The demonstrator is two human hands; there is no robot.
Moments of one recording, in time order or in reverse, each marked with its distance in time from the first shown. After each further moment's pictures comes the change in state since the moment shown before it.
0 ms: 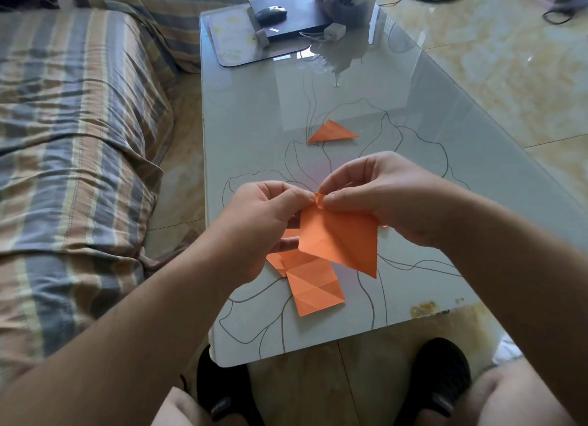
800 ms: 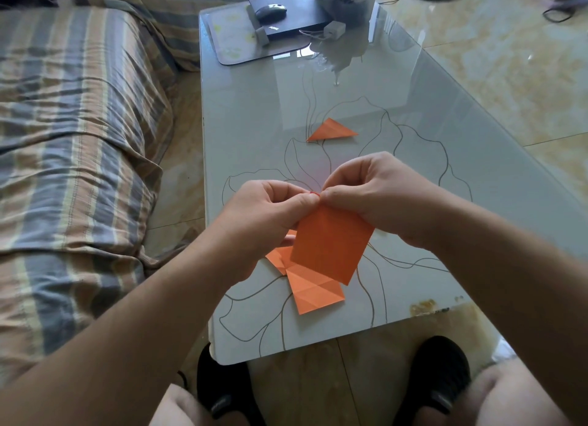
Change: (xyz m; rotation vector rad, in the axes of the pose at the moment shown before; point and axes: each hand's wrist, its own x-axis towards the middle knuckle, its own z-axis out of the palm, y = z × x) left_hand 0.003 -0.005 -0.006 0.175 -0.015 0.050; right_hand 0.001 0.002 0.011 -0.125 0.099 -0.048
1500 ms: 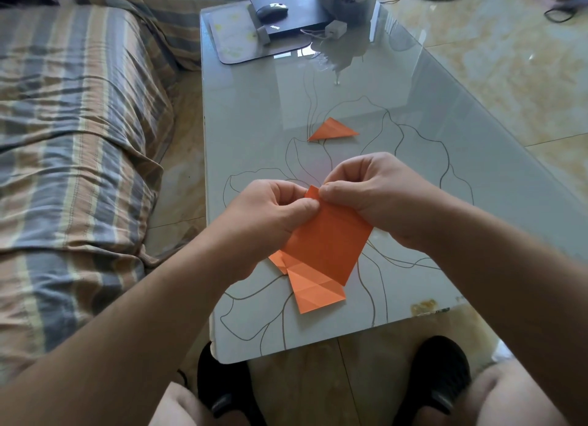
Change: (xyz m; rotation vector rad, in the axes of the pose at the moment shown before) left_hand 0.000 -0.001 -0.001 0.060 -0.041 0.045; right_hand 0.002 0.002 0.007 0.122 0.028 0.006
